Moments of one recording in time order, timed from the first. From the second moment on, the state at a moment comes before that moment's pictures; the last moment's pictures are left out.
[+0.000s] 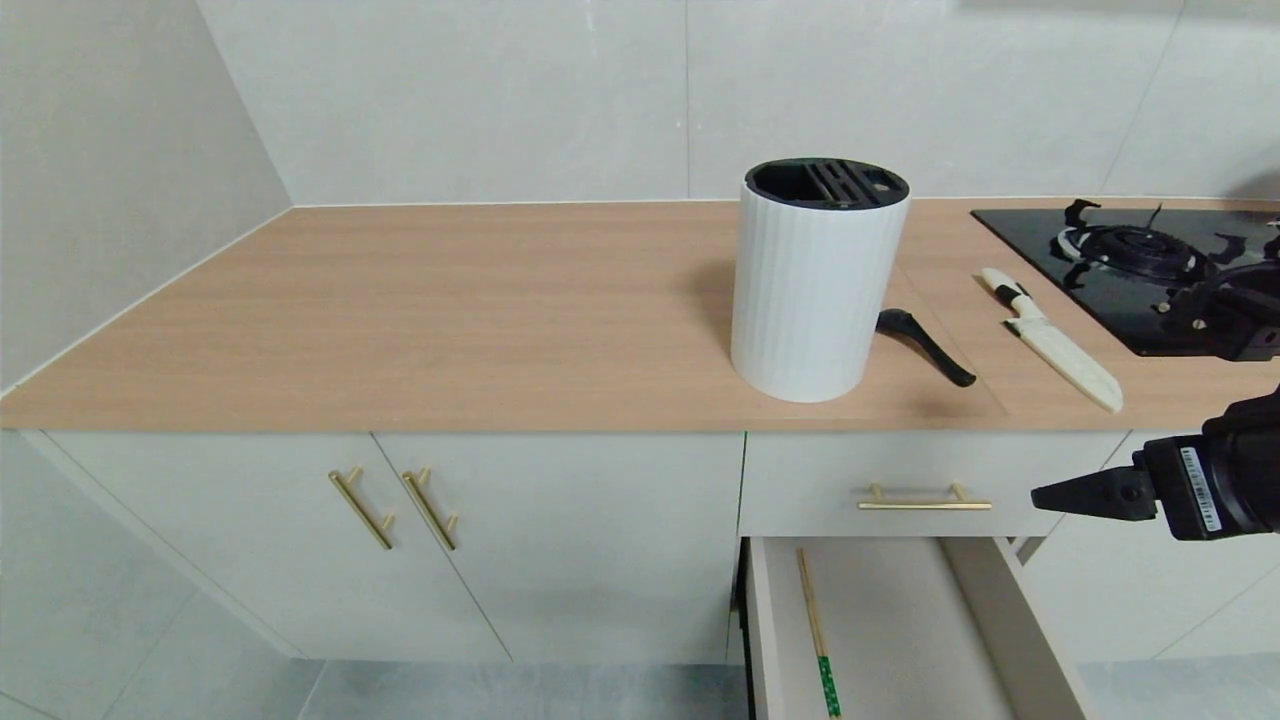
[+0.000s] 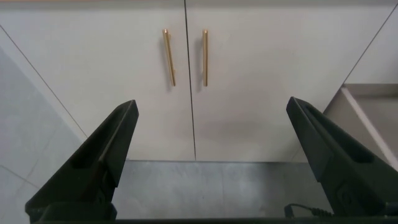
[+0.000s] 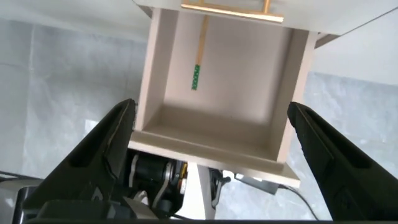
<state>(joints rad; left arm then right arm) 0.00 0.00 0.00 0.00 0.00 0.00 0.33 1.33 -1.08 0.52 -0.03 0.16</state>
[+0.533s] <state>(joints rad) 0.00 0.00 0.00 0.00 0.00 0.00 0.21 1.46 -1.06 0.11 0.06 -0.12</state>
